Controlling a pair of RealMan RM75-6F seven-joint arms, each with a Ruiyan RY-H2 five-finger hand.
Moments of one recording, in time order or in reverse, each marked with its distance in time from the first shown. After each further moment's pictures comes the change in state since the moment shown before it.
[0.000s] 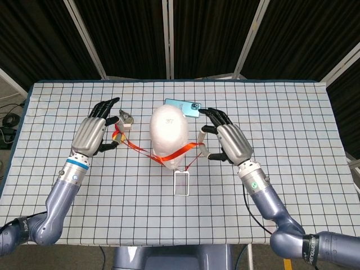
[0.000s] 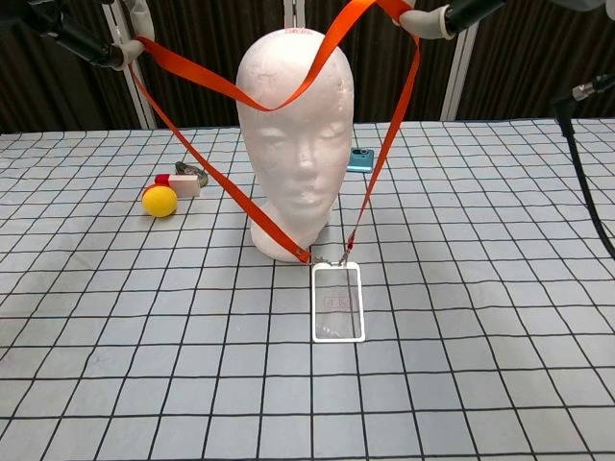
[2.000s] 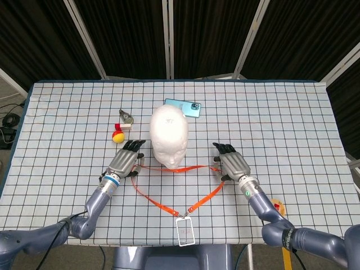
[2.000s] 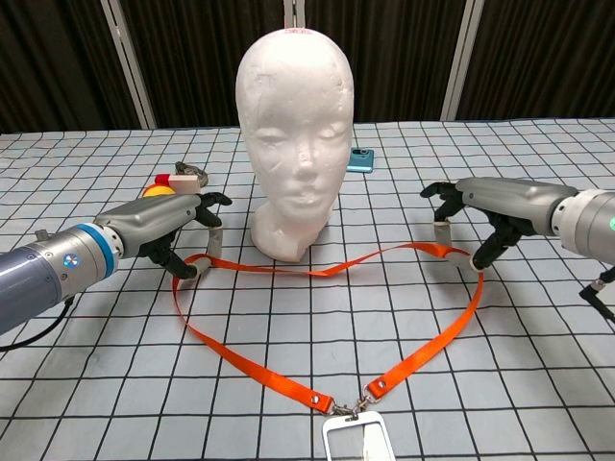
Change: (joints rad) left arm -0.025 -0.522 0.204 0.715 0.206 -0.224 -0.071; right arm -0.032 -0.300 -0.259 0.537 -0.072 -0.216 -0.110
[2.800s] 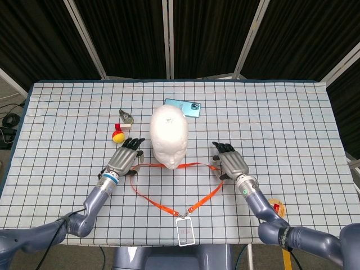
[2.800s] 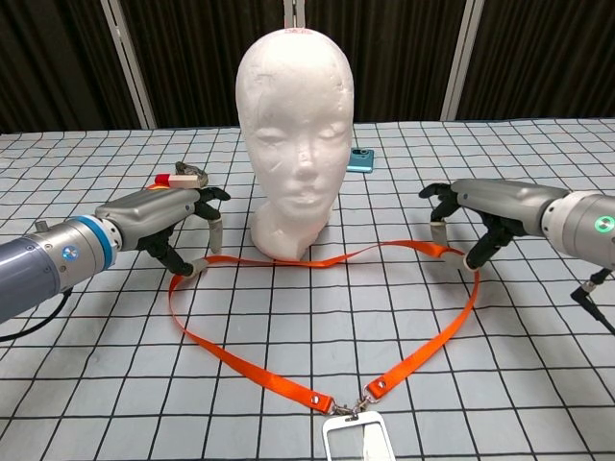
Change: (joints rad) left arm -0.012 0.006 -0.015 0.020 0.001 -0.025 0.023; right arm 0.007 -0.035 0.021 0.028 0.055 -0.002 -0.043
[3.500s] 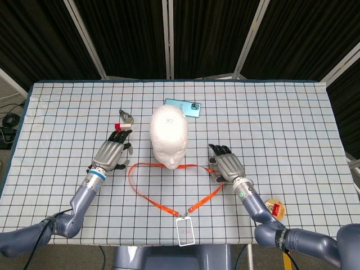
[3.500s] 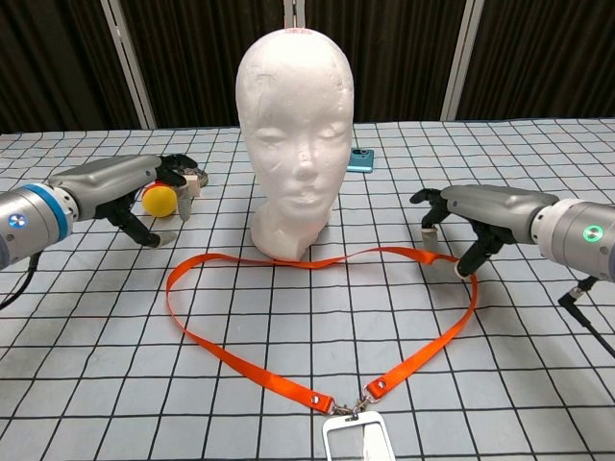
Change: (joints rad) left arm 0.050 0.118 -0.036 -0.120 0.009 0.036 0.002; right arm -0.002 -0.023 0.003 -0.023 0.020 0.015 -0.068
